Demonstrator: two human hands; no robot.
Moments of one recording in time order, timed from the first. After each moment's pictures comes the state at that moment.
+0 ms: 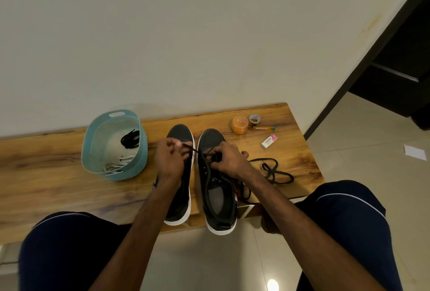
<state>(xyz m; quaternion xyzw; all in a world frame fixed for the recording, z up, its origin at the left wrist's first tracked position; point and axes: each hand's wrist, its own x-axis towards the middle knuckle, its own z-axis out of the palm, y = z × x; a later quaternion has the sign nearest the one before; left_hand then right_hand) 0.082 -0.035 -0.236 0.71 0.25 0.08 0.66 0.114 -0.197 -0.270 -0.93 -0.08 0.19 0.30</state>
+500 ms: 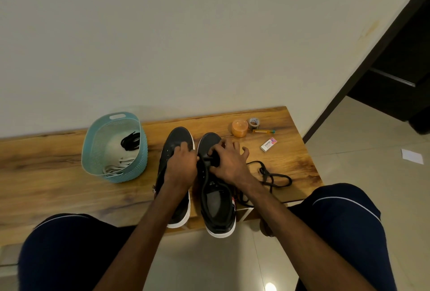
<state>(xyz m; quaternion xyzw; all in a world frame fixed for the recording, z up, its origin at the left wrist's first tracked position) 0.091 -0.036 -0.253 1.00 -0.06 -0.04 0.03 0.107 -0.191 -0.275 -0.96 -0.10 0.10 0.24</state>
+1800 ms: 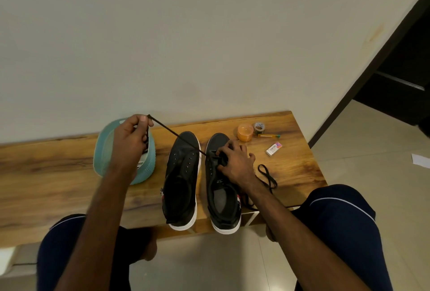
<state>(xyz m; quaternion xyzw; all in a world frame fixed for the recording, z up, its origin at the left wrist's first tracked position) 0.088 0.053 -0.148 0.74 0.08 0.12 0.66 0.115 -0.195 -0.277 -0.96 -0.06 0.11 0.25</state>
